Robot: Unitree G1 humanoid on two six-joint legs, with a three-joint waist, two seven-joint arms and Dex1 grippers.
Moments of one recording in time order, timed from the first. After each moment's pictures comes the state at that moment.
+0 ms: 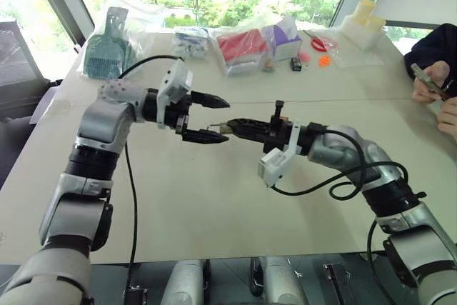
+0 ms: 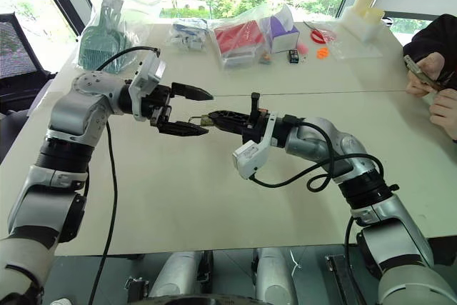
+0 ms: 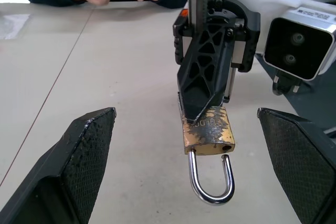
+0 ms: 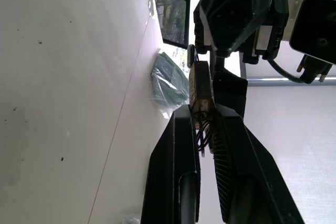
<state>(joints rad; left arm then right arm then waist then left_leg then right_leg) -0.89 0.57 -0.12 0.24 -0.42 0.41 -1.45 -0.65 -0.65 0.31 0.09 -0.56 -0.82 0.40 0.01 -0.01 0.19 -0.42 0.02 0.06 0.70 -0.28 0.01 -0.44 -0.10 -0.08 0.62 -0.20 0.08</state>
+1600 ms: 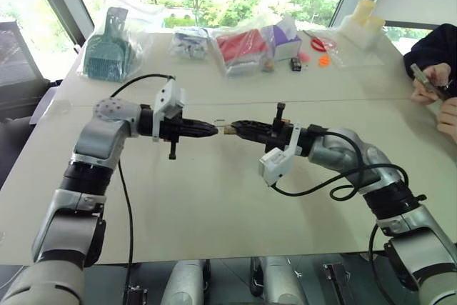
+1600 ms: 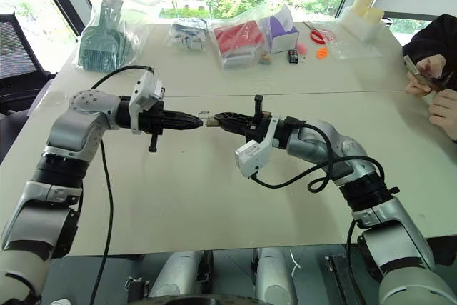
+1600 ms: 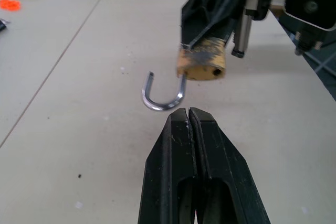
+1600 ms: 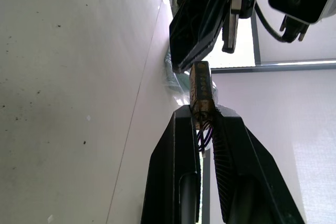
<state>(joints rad) -0.73 0.63 -0.13 0.20 -0.36 0.34 -1.39 -0.63 -0.65 0.31 0.15 -0.57 -0.79 0.39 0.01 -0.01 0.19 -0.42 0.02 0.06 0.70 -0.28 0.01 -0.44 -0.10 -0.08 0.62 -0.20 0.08</state>
